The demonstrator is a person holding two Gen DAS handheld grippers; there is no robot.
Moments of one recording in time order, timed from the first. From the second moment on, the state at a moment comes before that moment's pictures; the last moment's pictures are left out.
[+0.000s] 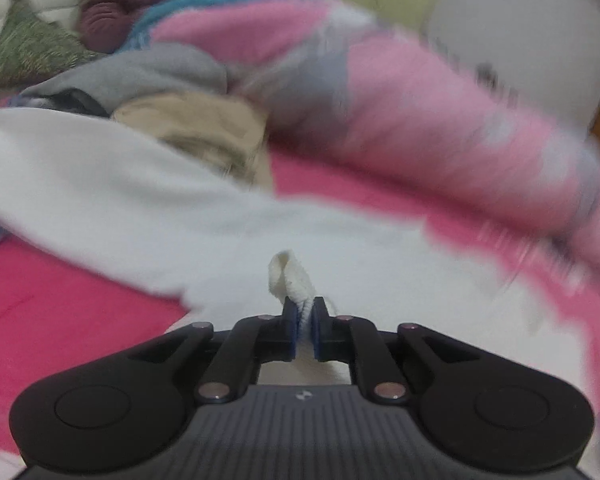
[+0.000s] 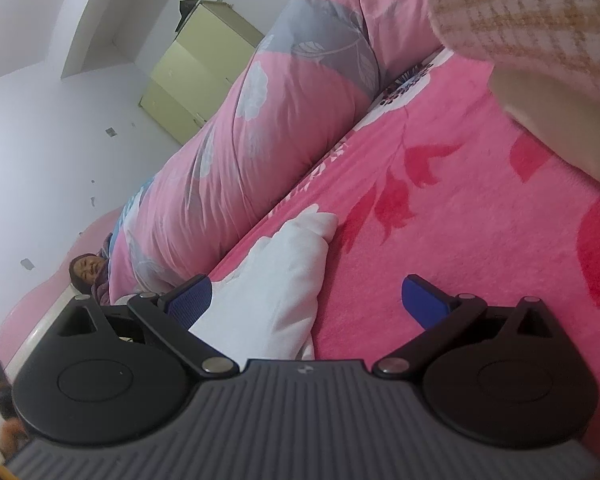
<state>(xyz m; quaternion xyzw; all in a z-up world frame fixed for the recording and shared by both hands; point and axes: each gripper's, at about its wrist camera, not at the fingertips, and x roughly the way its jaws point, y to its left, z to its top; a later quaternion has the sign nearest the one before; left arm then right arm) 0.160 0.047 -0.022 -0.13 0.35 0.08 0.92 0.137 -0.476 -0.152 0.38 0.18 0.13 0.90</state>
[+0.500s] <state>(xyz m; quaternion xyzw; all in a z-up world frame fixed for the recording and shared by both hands) 0.134 -0.004 0.015 -0.01 0.30 0.03 0.95 0.129 -0.455 -0.135 0.30 0.22 0.11 0.92</state>
